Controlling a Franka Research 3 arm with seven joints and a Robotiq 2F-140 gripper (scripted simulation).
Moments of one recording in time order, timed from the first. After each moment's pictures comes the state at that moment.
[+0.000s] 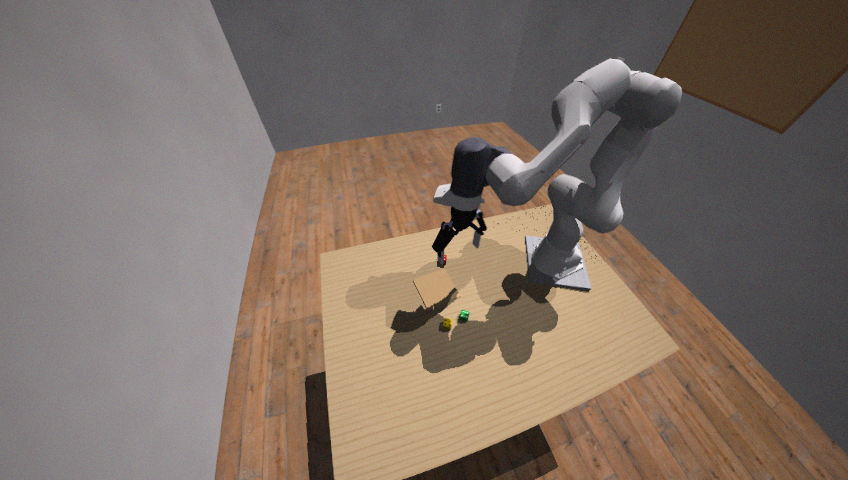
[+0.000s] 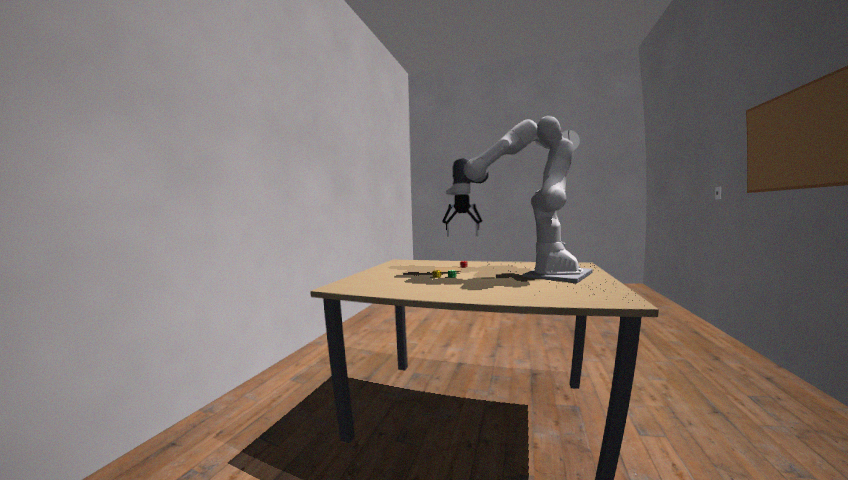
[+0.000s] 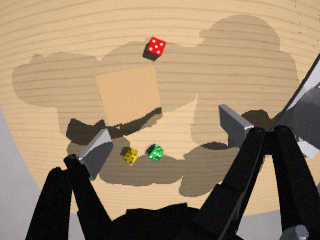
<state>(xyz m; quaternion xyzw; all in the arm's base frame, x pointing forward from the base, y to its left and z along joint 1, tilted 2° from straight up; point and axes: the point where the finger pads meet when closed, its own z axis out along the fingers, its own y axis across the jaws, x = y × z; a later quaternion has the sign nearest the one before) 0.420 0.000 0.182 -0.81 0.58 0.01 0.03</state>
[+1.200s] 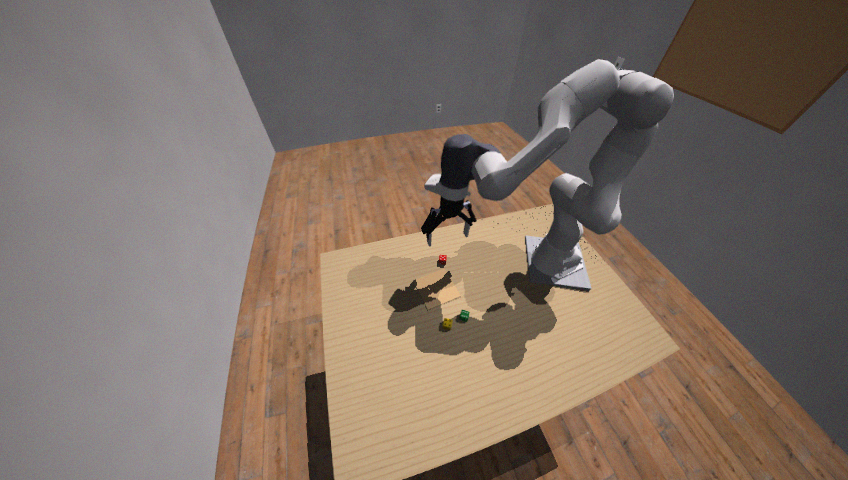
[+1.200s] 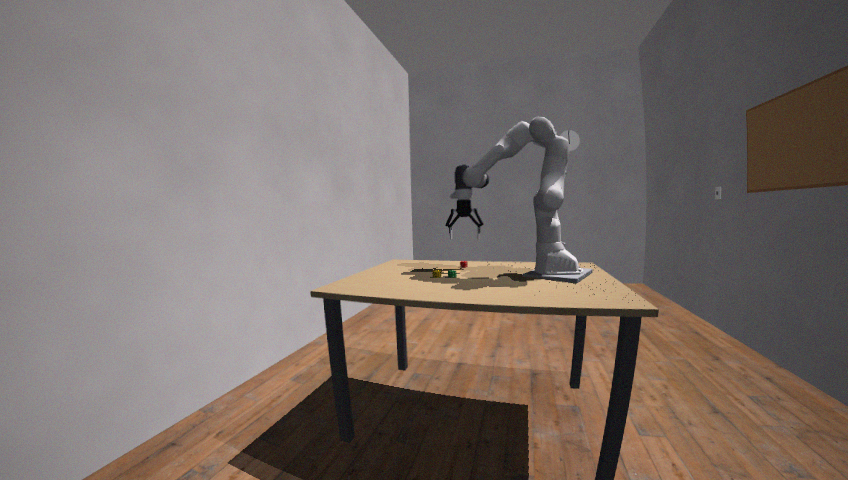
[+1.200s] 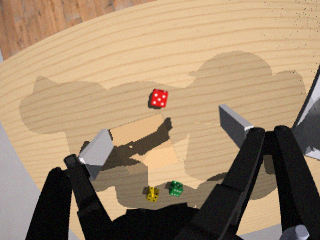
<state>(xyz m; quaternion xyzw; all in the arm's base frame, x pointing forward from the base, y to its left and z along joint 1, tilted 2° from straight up) 0.436 -0.088 0.163 -0.75 0.66 -0.01 0.01</state>
